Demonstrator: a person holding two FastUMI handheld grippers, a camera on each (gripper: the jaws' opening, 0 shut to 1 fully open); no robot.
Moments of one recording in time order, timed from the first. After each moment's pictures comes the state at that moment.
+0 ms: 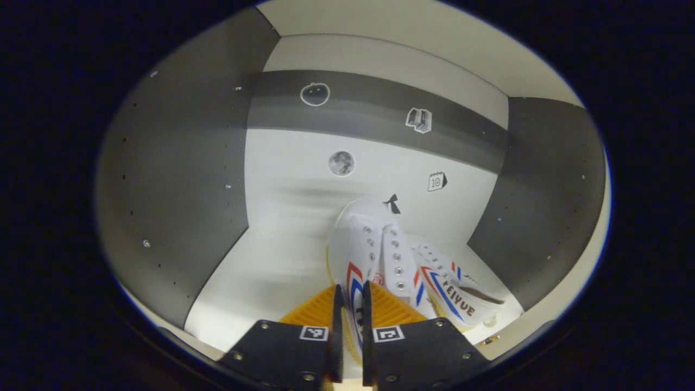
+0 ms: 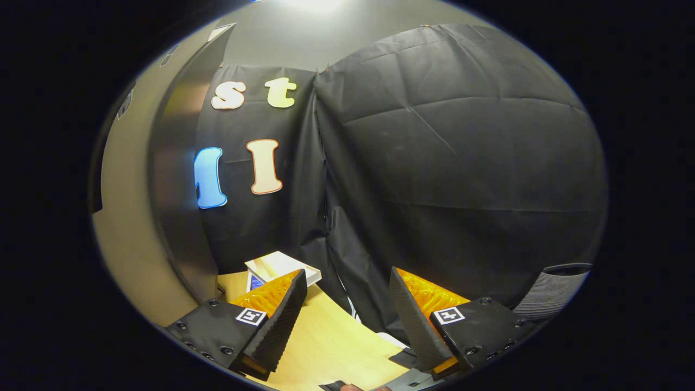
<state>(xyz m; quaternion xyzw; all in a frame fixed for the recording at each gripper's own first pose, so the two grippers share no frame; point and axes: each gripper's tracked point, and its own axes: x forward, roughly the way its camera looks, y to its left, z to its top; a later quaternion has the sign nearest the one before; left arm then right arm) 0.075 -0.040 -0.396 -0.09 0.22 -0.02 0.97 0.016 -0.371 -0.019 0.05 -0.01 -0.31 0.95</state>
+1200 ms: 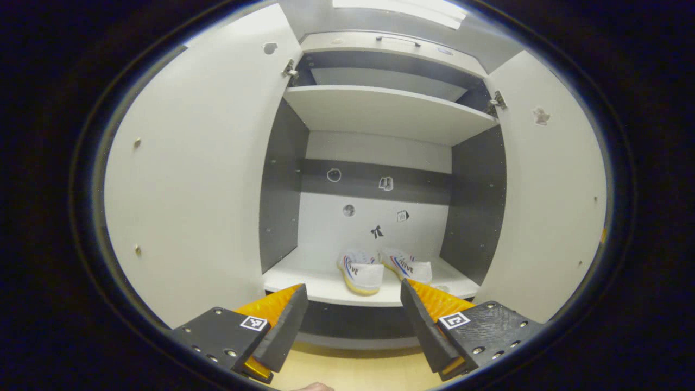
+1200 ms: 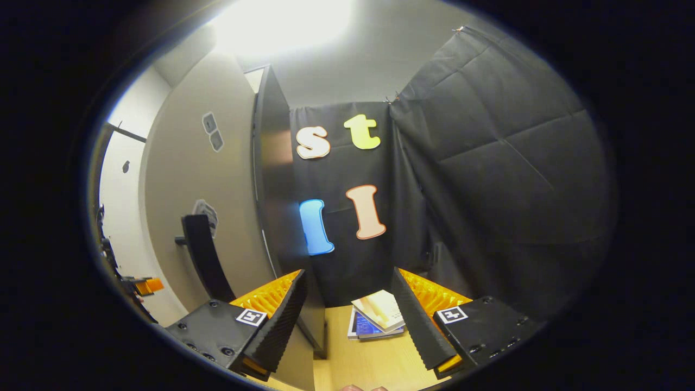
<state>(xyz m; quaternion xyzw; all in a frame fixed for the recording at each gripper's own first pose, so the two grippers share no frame) -0.187 -0.063 -0.337 -0.04 0.06 0.06 1.00 0.032 -0.252 0.128 0.06 -0.11 -0.04 0.99</state>
